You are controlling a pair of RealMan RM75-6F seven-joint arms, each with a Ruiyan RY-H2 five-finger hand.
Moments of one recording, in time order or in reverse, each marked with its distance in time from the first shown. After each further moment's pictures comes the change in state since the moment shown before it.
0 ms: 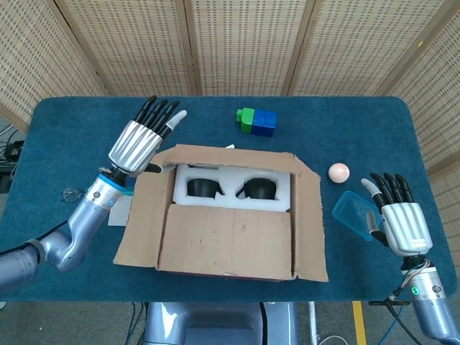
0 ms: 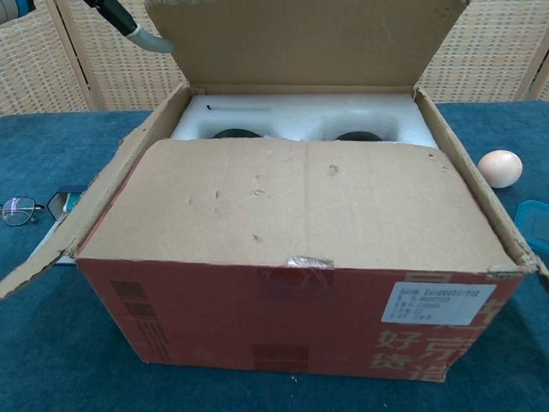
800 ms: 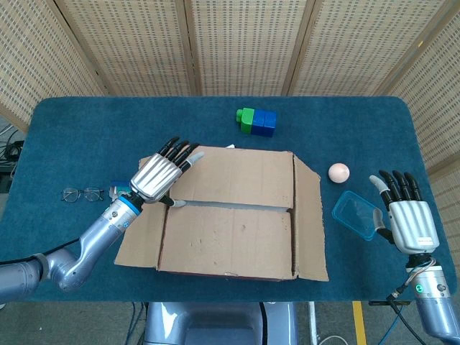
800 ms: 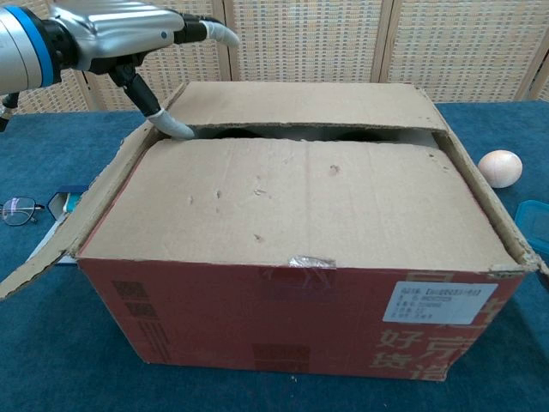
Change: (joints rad) left arm -0.013 0.034 0.081 -0.219 -0.115 -0.141 0.094; right arm -0.003 0.009 0.020 -0.009 0.054 0.004 -0.008
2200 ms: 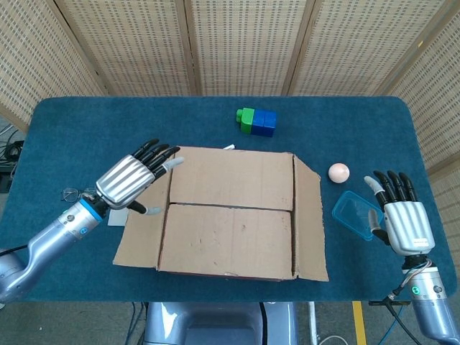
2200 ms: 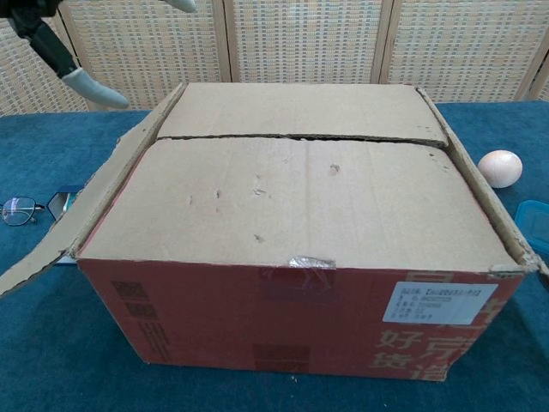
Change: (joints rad) left arm 0.066 0.302 0.029 -0.141 0.243 -0.061 -0.292; right arm 0.004 0.000 -0.008 -0.030 -0.016 0.010 -0.023
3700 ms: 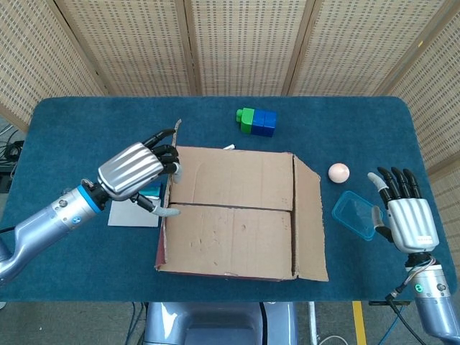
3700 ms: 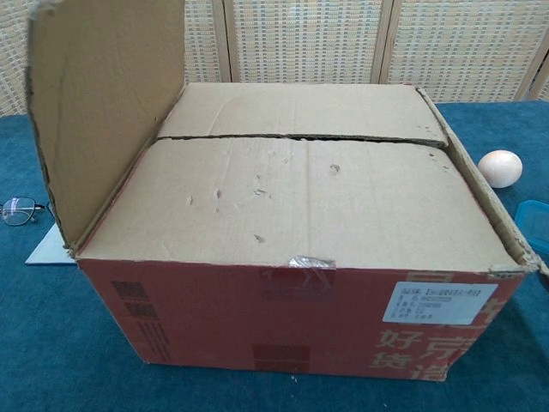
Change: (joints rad) left arm -0.106 0.213 -0.012 -0.056 0.134 -0.011 -0.420; right arm 0.009 0.018 0.010 -0.006 0.009 0.002 -0.002
